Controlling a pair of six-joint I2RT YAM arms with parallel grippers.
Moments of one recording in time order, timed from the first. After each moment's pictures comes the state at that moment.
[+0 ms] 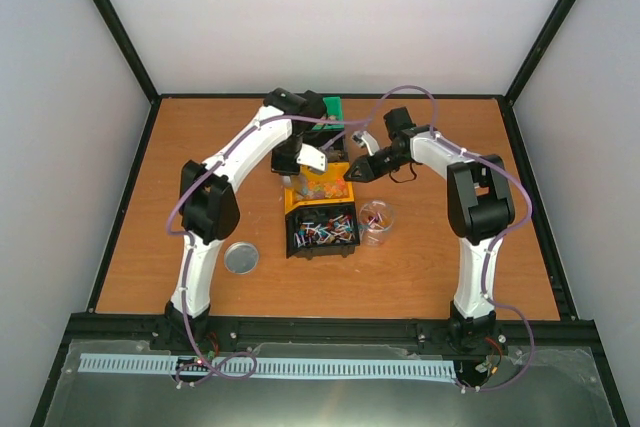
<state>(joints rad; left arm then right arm) -0.57 2.19 2.15 -1.54 -0.22 1.00 0.29 2.06 1.49 -0.66 -0.82 -0.25</state>
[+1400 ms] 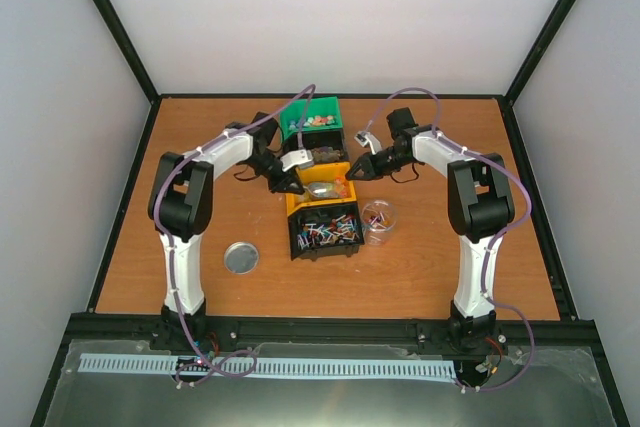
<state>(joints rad) -0.32 2.08 1.56 -0.91 0.68 0.87 0.28 2.08 1.50 -0.68 -0.88 -0.16</state>
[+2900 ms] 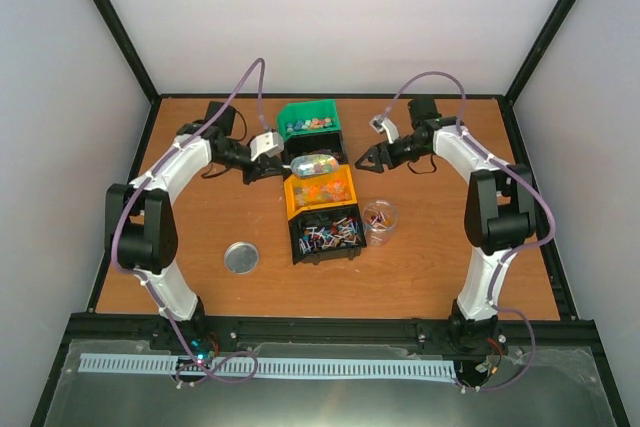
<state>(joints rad) -0.17 1.74 1.34 -0.79 0.91 1.00 0.21 1.94 1.50 -0.73 -0.88 -0.32</state>
